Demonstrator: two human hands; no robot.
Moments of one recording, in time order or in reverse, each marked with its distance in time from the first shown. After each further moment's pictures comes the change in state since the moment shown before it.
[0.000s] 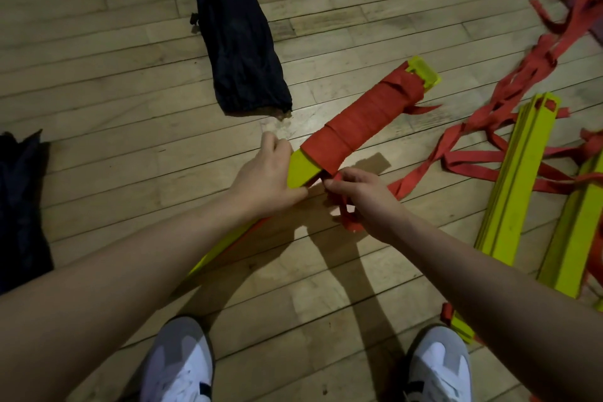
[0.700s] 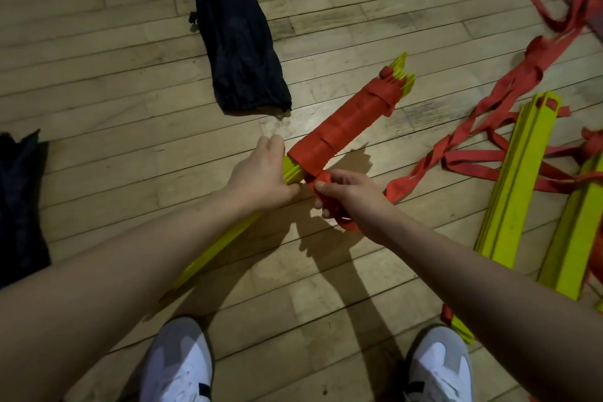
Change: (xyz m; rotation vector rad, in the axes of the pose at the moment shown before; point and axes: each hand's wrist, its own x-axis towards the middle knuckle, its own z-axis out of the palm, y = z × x) left_hand 0.007 -0.003 0.001 0.004 -0.035 -0.091; right_hand -0.005 -0.006 0.009 0.021 -0.106 -0.028
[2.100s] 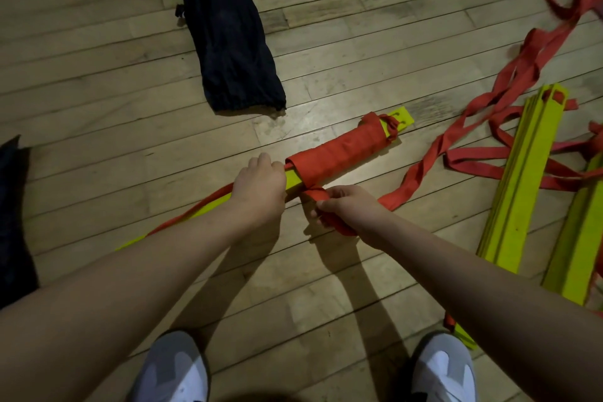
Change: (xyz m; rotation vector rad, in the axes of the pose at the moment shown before) left_hand 0.015 -0.001 0.029 0.284 -0.094 0.002; right_hand 0.023 0.020 -0.010 -0.112 0.004 0.198
